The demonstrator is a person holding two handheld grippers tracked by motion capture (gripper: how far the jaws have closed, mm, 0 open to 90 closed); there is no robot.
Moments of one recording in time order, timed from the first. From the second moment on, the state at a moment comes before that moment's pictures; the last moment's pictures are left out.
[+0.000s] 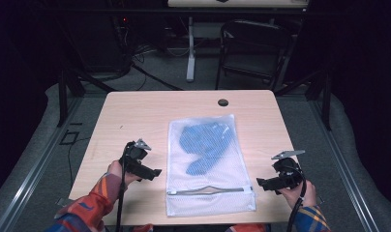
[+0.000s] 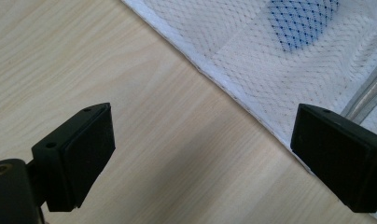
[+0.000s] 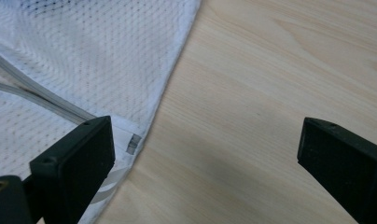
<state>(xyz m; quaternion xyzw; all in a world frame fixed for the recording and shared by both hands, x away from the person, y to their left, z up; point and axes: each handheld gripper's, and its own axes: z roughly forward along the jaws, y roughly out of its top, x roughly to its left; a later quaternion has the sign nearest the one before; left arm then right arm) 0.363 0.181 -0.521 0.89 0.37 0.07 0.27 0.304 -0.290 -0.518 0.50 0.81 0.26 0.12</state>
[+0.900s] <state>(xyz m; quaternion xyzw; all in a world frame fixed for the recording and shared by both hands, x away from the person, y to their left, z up) 0.363 0.167 -0.523 0.90 0.35 0.06 0.27 0.298 -0.228 -0.504 0.43 0.85 0.31 0.07</state>
